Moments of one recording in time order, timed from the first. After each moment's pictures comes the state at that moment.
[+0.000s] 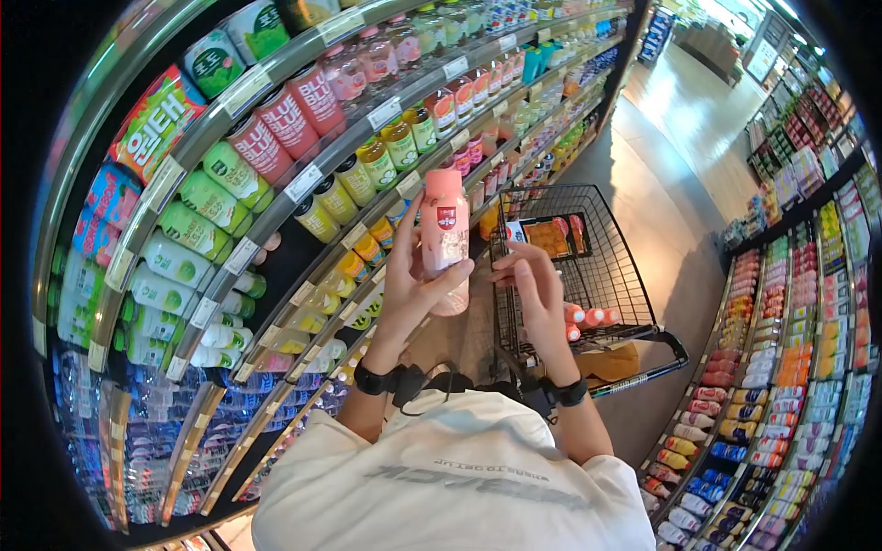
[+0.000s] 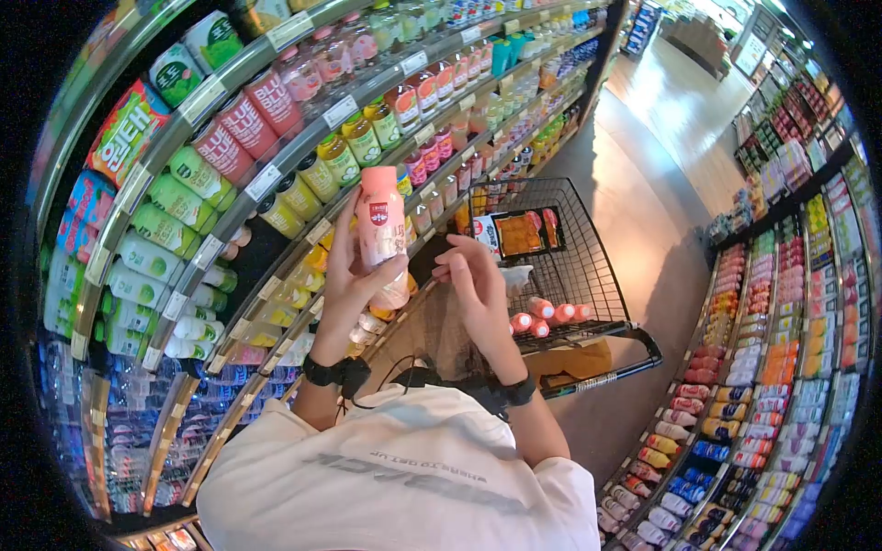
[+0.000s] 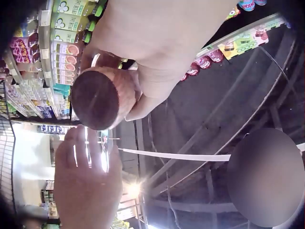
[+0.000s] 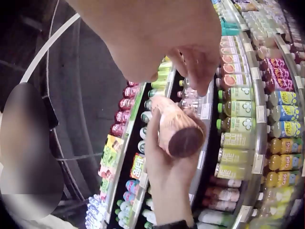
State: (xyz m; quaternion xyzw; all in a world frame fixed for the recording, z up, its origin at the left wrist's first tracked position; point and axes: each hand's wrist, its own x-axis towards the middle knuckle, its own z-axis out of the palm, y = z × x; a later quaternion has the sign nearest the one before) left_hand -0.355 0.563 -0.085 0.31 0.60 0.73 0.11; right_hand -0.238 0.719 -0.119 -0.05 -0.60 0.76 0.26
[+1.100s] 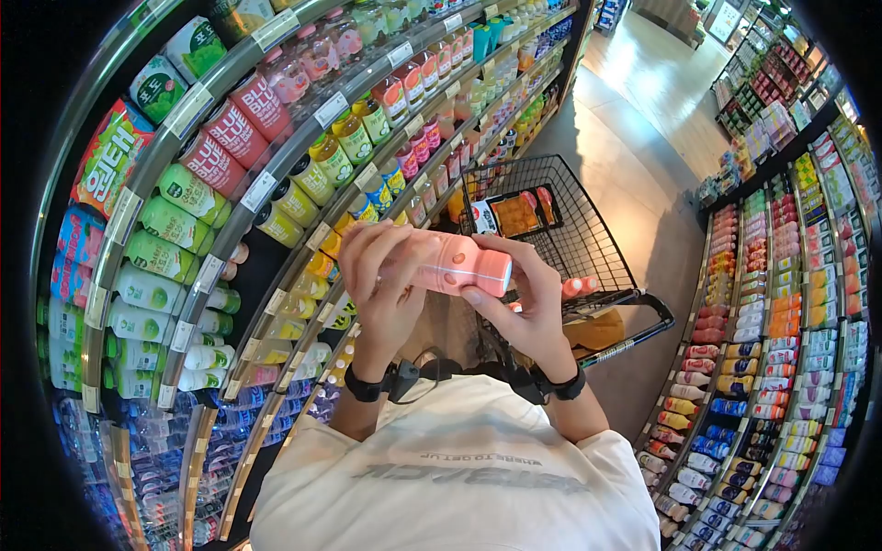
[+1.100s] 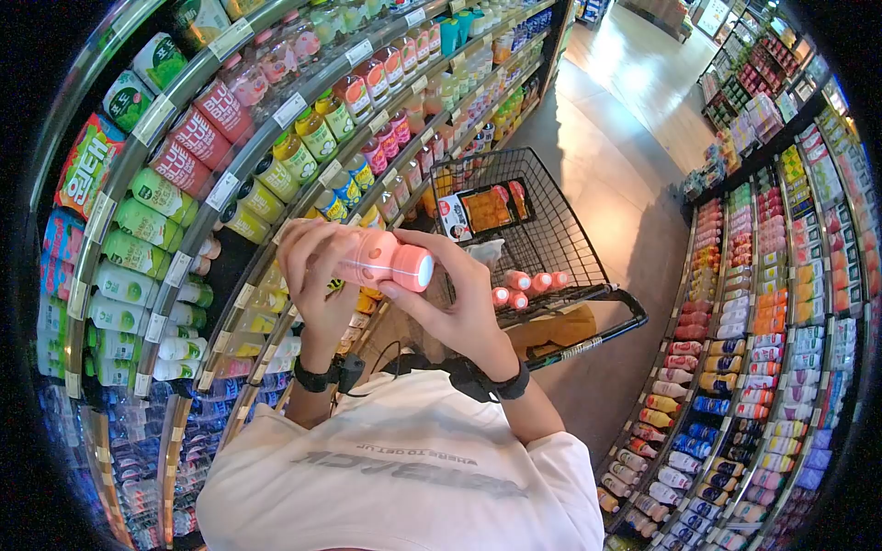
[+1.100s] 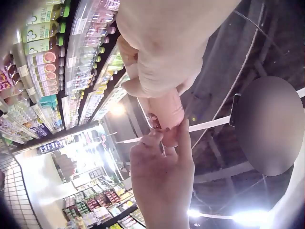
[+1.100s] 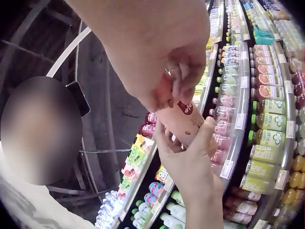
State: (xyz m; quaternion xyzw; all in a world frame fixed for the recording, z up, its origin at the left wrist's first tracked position) left_hand -0.331 0.567 -0.076 0.48 0.68 0.43 -0.36; right_hand -0.201 0.719 -0.073 0.01 -0.73 0.59 0.33
